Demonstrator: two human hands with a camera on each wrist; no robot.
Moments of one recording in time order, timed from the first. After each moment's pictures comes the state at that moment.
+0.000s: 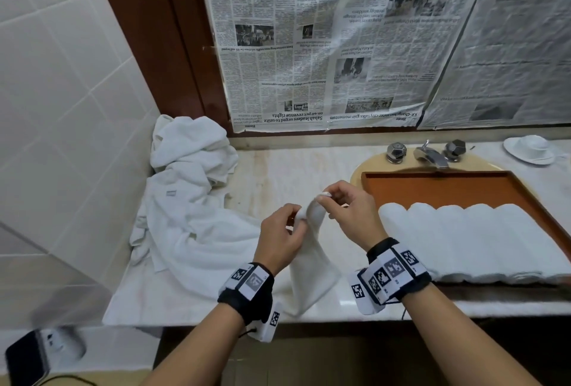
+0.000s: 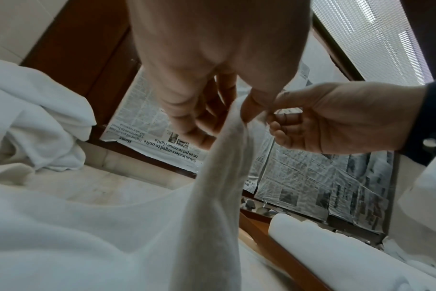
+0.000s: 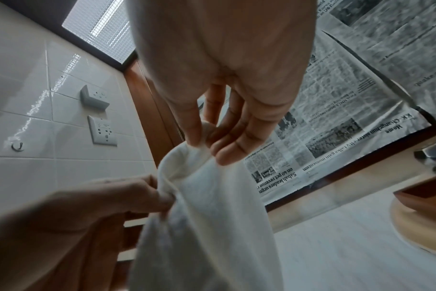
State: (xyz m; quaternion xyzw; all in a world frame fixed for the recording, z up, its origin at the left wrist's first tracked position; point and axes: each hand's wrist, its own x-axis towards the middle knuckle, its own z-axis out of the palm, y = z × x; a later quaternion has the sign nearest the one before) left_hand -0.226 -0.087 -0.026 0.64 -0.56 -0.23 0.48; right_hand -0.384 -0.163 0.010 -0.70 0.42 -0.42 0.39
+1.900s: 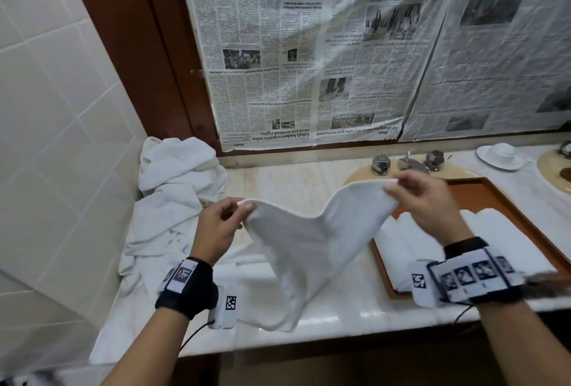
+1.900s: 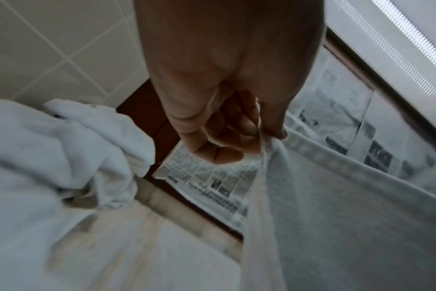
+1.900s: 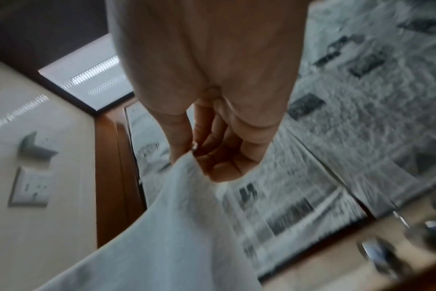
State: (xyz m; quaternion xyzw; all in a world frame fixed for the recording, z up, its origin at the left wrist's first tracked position) left_hand -0.118 -0.090 0.015 0.60 -0.49 -0.29 0.56; right_hand -0.484 -0.182 0.075 -0.69 0.43 -0.47 0.34
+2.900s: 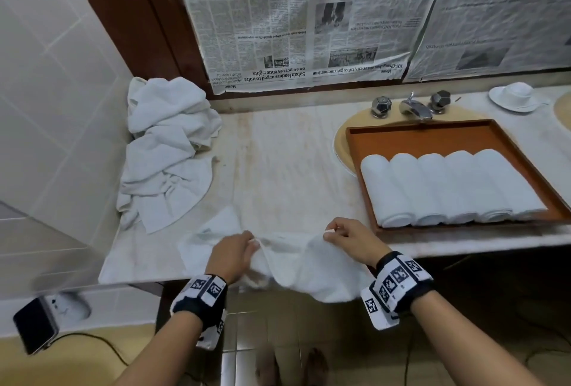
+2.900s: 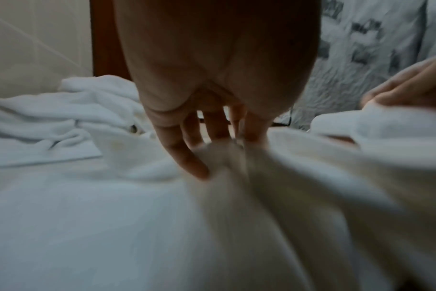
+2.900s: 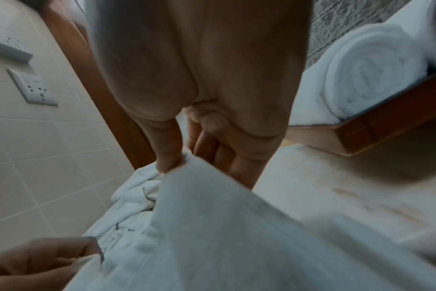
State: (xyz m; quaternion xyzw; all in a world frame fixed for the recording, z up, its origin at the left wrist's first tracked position) left_hand -0.177 0.006 -0.119 0.74 -0.64 -0.19 0.10; right_hand -0.465 -0.095 -0.098 -0.72 0.49 -0.13 0.47
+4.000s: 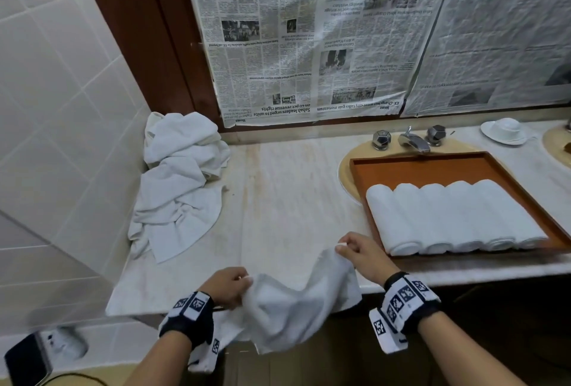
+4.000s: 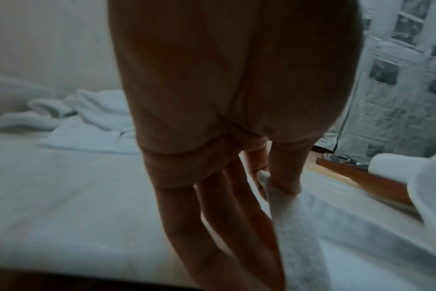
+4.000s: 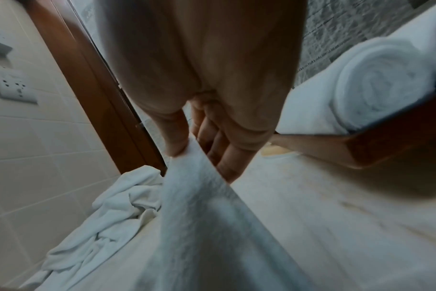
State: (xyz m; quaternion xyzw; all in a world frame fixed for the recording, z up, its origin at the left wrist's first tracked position) left_hand -0.130 0.009 -0.109 0.73 -0.51 -0.44 0.09; right_hand -0.457 -0.108 -0.090 -0.71 0.51 -0.20 0.44
